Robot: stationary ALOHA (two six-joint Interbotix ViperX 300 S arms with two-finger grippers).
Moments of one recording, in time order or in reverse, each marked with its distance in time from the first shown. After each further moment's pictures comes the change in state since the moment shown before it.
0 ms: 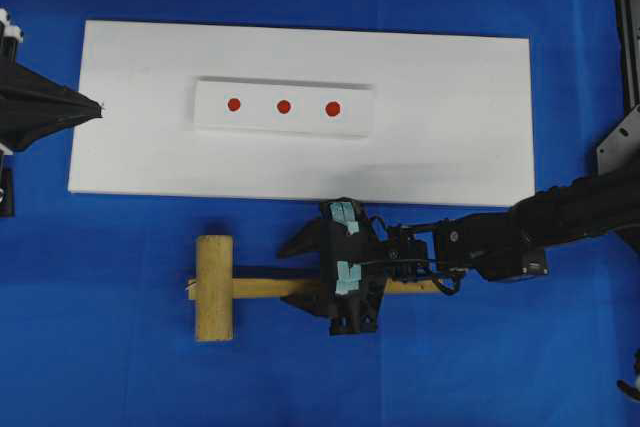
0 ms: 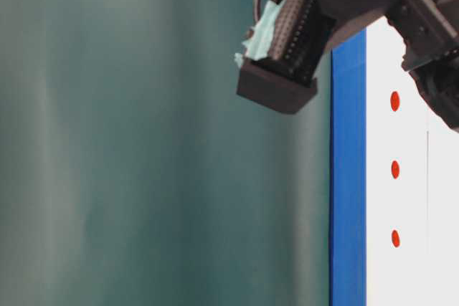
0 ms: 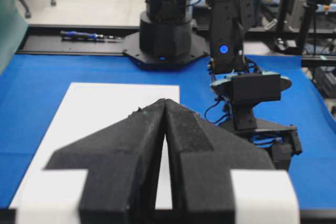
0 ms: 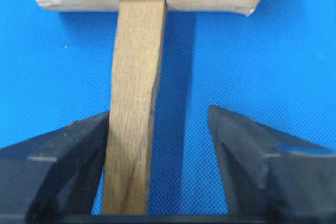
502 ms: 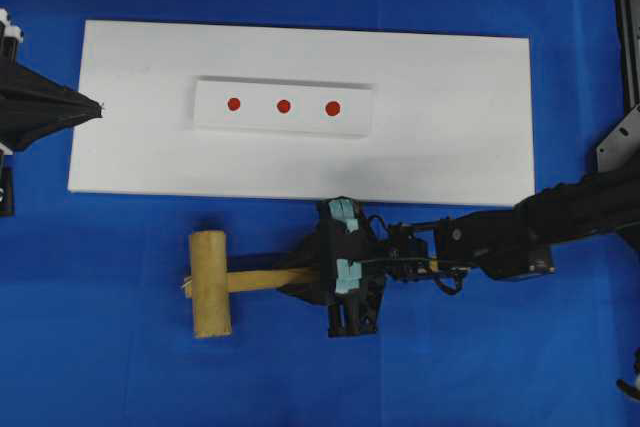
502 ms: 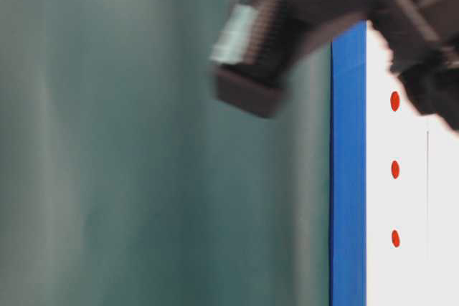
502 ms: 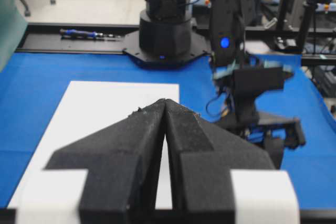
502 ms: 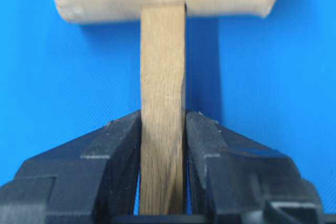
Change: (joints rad) left arm 0.000 0.000 0.000 0.000 0.008 -0.003; right arm 0.002 -0.052 -0.006 0.000 0.008 0.002
